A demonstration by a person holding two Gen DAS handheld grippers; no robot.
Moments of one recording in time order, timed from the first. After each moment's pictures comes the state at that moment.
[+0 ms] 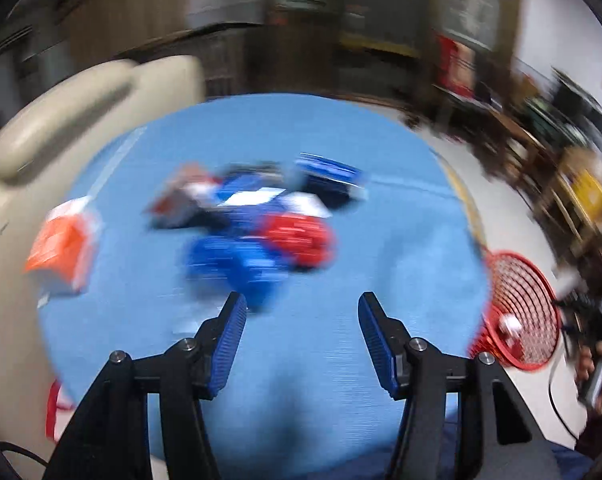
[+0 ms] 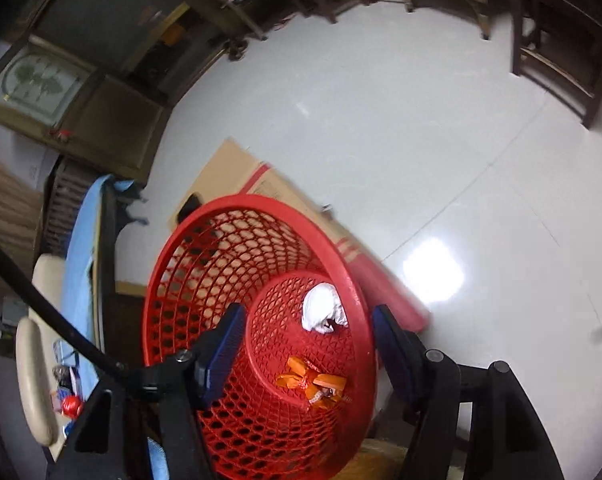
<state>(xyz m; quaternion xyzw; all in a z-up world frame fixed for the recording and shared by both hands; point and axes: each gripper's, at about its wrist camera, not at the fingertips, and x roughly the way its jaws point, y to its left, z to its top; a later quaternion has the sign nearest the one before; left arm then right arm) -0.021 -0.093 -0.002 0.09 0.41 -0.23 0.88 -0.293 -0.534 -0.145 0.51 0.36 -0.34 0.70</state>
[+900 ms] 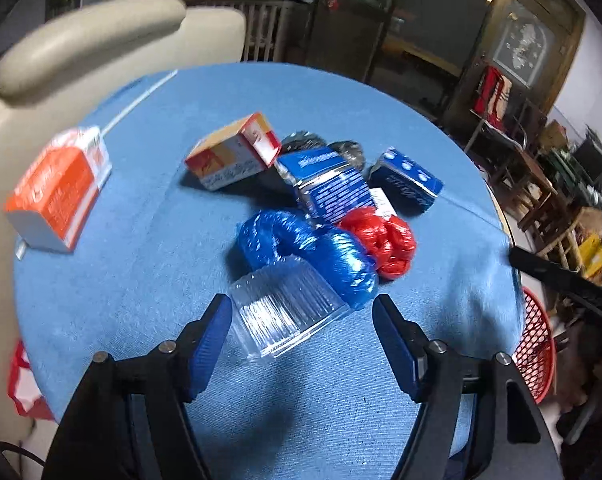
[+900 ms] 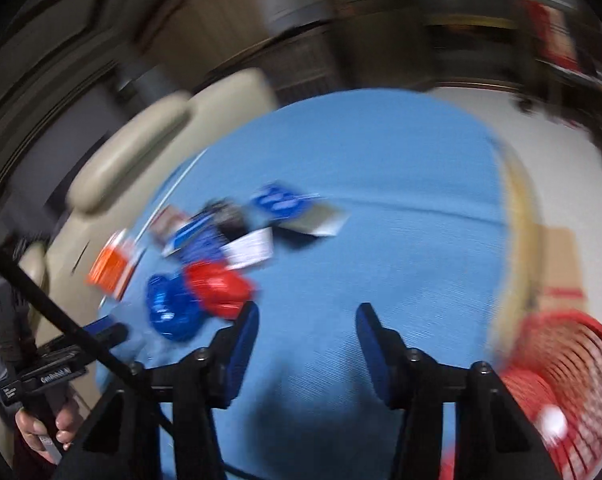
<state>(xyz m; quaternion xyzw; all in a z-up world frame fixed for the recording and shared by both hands) 0.044 -0.057 -0.061 0.00 0.47 -0.22 0.85 -0.016 -0.290 -0.027 0.20 0.40 0.01 0.89</state>
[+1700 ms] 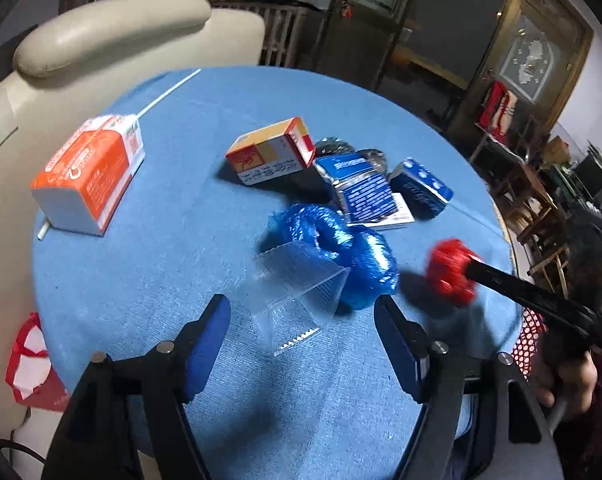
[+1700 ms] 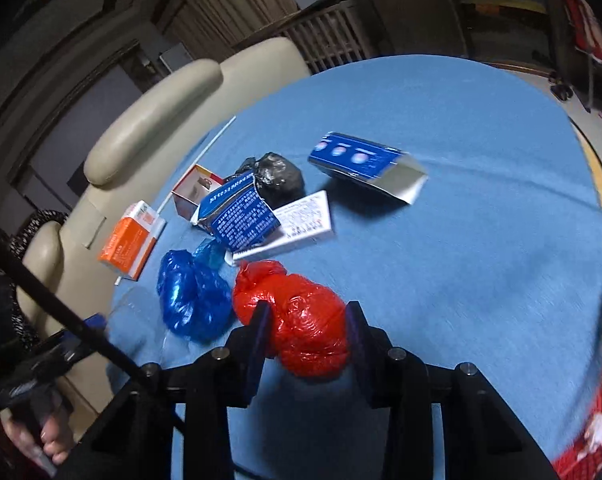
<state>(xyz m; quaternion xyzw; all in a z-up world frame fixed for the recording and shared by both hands) 0.040 -0.023 -0.048 -0.02 0.47 -0.21 0.86 0.004 -0.259 -0.064 0.23 0.42 0.05 0.88</state>
